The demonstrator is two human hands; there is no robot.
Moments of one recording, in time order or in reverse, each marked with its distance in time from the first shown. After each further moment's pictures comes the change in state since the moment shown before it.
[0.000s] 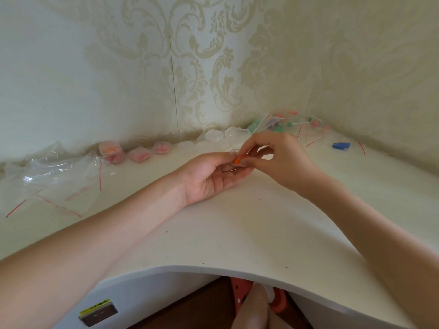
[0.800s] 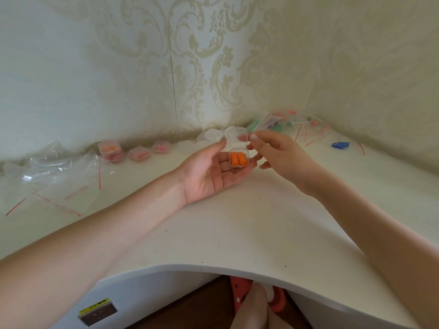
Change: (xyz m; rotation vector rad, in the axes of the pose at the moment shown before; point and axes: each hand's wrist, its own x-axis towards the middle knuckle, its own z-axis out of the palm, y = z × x) left_hand 0.000 0.003 0.000 -0.071 -0.009 -0.057; right_hand 0.004 0.010 -0.002 0.154 -0.056 0.254
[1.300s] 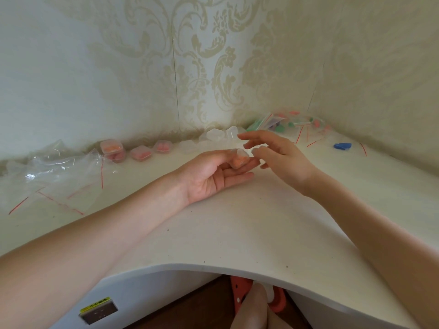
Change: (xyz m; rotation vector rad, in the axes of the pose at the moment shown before) left_hand 0.000 -0.002 -0.001 0.186 -0.024 0.097; right_hand -0.004 0.000 0.003 0.039 -0.014 -0.074
